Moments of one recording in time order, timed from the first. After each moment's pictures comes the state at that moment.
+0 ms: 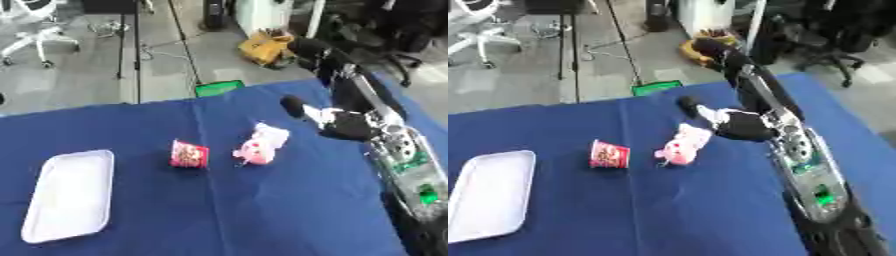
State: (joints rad) left arm -0.22 0.15 0.11 -1.88 -0.02 -0.16 0.17; right arm -0.43 -0.39 -0.04 -1.86 0.06 -0.11 0.17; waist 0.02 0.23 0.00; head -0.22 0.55
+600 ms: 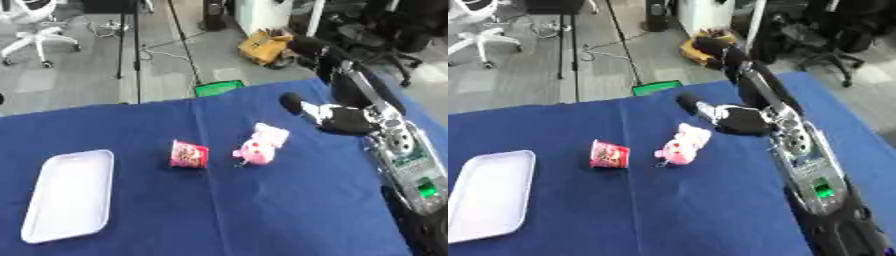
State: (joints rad) left arm -0.22 0.15 0.11 -1.88 -0.02 -0.16 0.17; right arm -0.48 -0.45 -0.04 -1.78 0.08 -0.11 0.18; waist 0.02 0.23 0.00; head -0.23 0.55
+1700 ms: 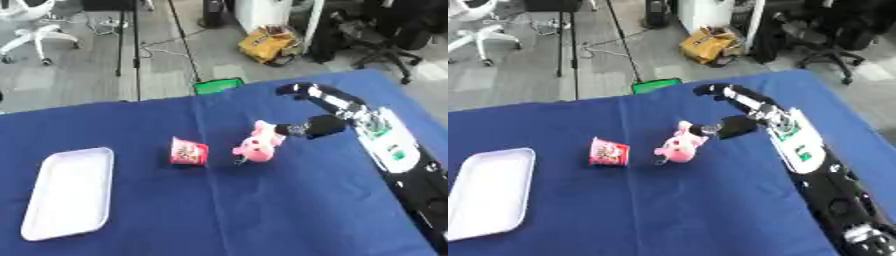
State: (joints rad) left arm -0.21 0.15 0.11 -1.88 -0.02 -0.16 0.16; right arm -0.67 -0.55 0.02 -1.22 0.36 -0.19 0.48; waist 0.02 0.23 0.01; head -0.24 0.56
